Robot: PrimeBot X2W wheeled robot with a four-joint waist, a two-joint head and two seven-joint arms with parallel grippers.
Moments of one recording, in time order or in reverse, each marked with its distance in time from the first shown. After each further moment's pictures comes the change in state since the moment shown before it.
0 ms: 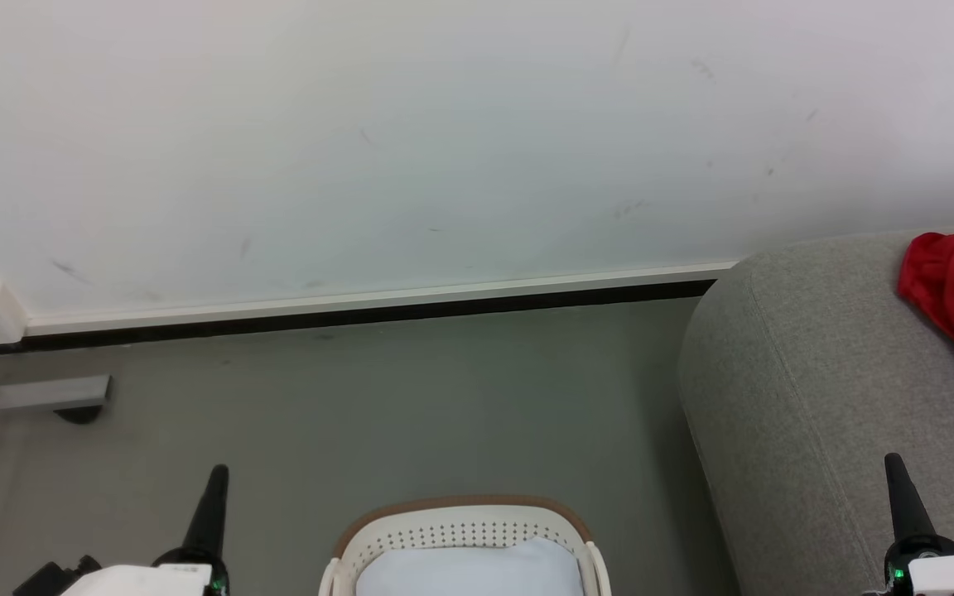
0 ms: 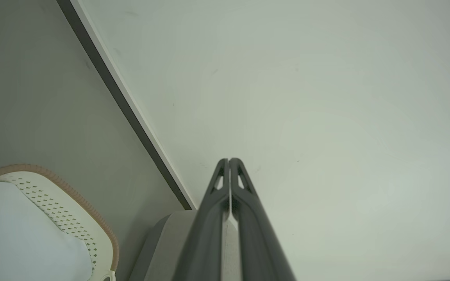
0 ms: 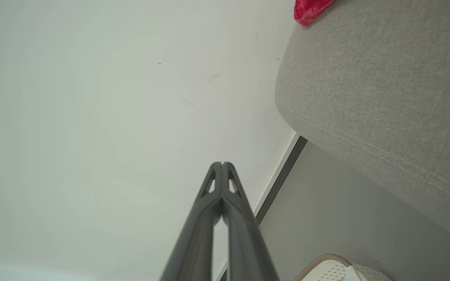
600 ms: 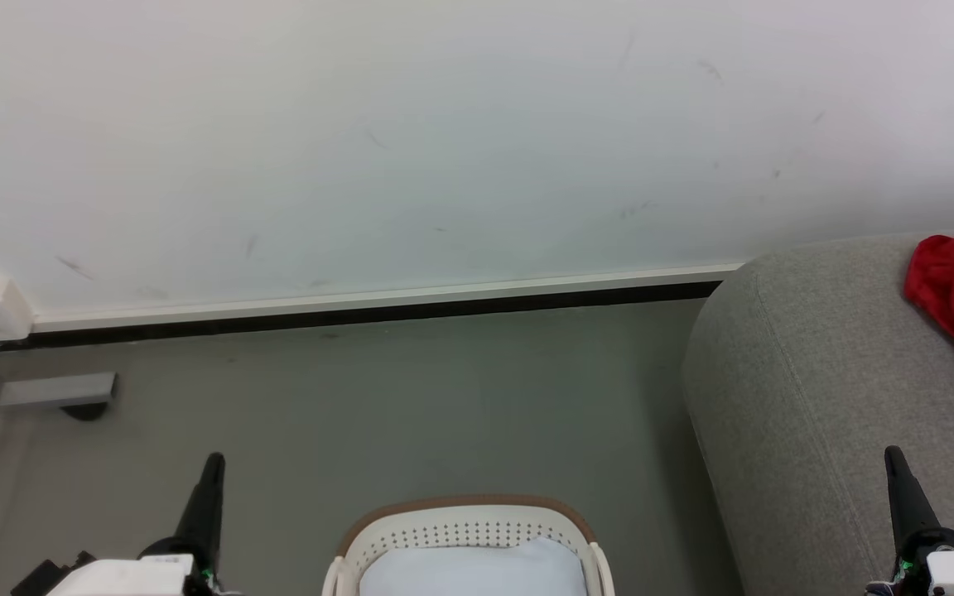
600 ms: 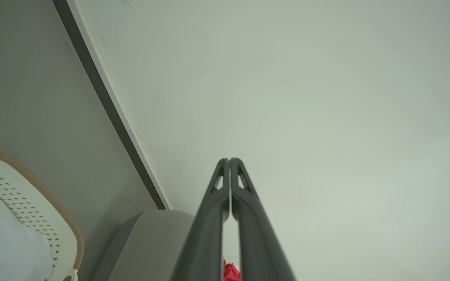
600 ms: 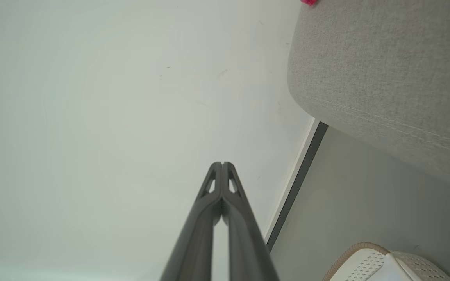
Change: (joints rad) left arm -0.017 0.001 0.015 -0.003 -0.138 -0.008 0.035; right arm -0.007 -0.002 -0.005 -0.016 0.150 0.000 0.036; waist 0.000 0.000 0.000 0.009
